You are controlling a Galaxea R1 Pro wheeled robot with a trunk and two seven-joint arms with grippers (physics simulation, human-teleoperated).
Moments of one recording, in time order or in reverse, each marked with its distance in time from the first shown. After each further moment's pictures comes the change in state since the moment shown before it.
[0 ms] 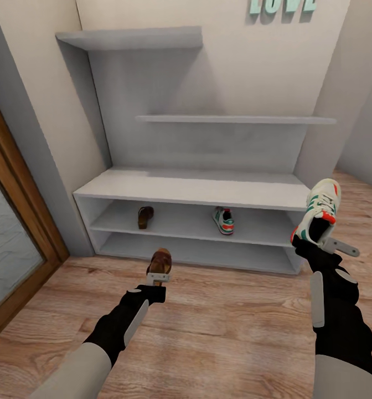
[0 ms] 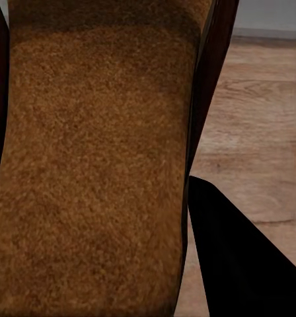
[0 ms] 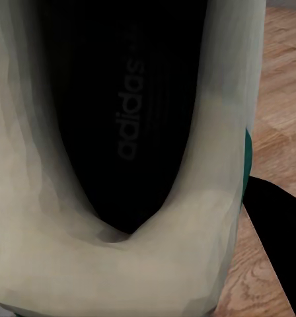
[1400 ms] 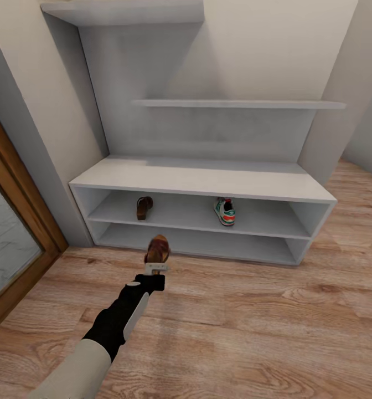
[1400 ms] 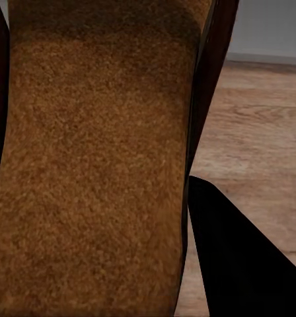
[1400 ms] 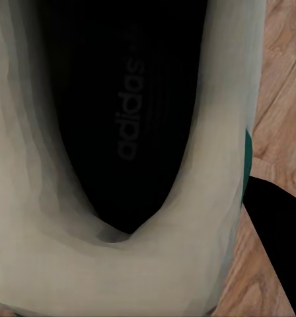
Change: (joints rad) left arm -0.006 0.000 0.006 -0.084 -0.001 -0.032 0.045; right arm 0.000 -0.379 -0.537 0.002 -0.015 0.266 0.013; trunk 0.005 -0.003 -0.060
